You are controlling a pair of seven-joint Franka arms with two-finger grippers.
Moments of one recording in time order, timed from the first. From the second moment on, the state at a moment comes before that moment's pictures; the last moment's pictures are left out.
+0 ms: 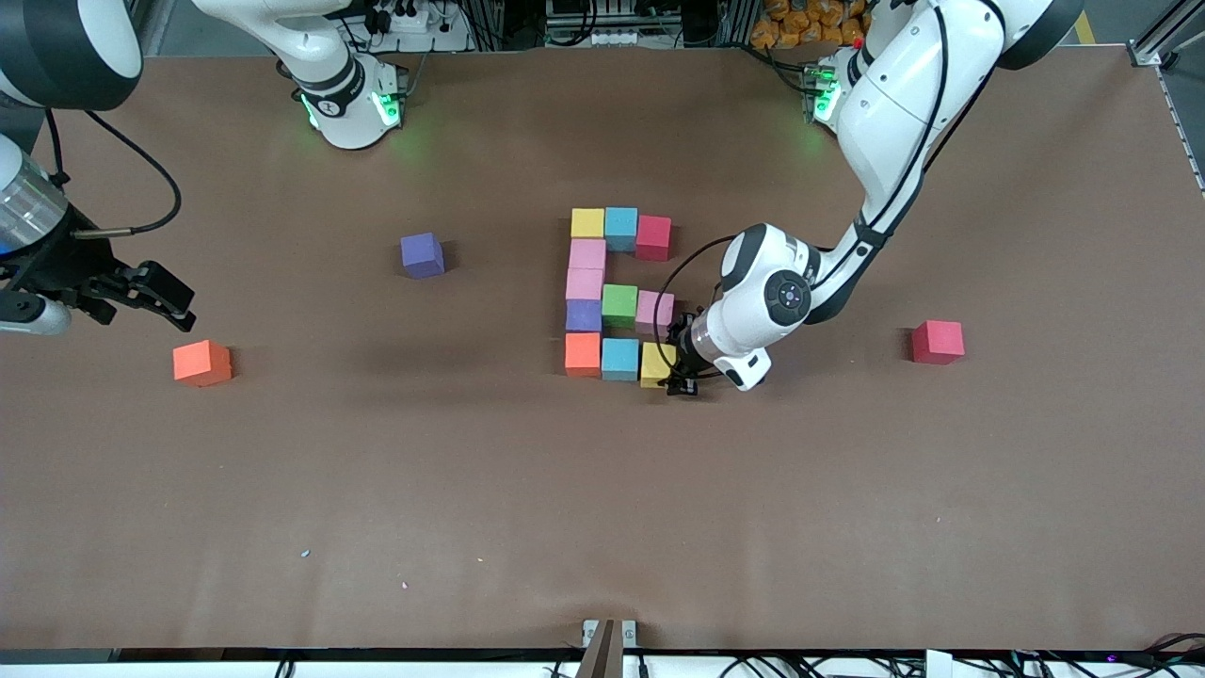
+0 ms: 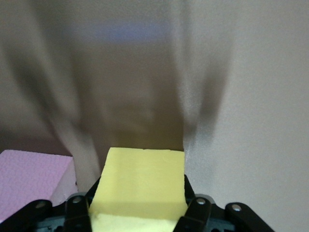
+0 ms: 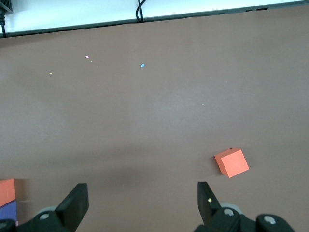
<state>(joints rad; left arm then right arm) -0.25 0.72 -0.39 -1.83 -0.23 2.69 -1.88 0.08 0.03 -0.03 -1.66 -0.03 1.86 0.17</state>
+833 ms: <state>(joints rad) -0.25 0.72 -0.39 -1.83 -0.23 2.69 -1.88 0.08 0.03 -0.03 -1.66 -0.03 1.86 0.17</state>
